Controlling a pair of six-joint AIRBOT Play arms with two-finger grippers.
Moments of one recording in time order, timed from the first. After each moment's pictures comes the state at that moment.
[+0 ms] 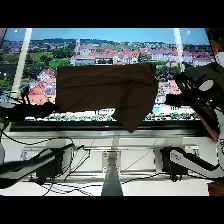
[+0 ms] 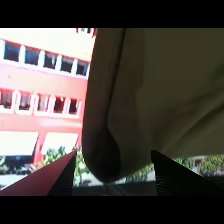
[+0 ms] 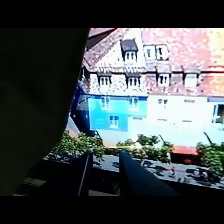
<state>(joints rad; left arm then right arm) 0.55 -1.20 0.55 0.92 -0.99 -0.95 -0.30 -1.22 0.79 -1.18 1.16 1.21</state>
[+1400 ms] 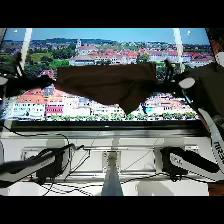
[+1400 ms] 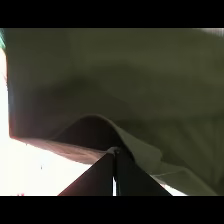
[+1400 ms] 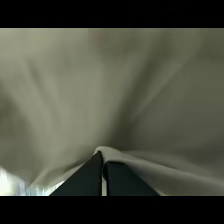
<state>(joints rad) 0.33 -1.21 0.93 0.75 -0.93 -1.00 0.04 -1.24 0.85 -0.67 0.76 1.21</state>
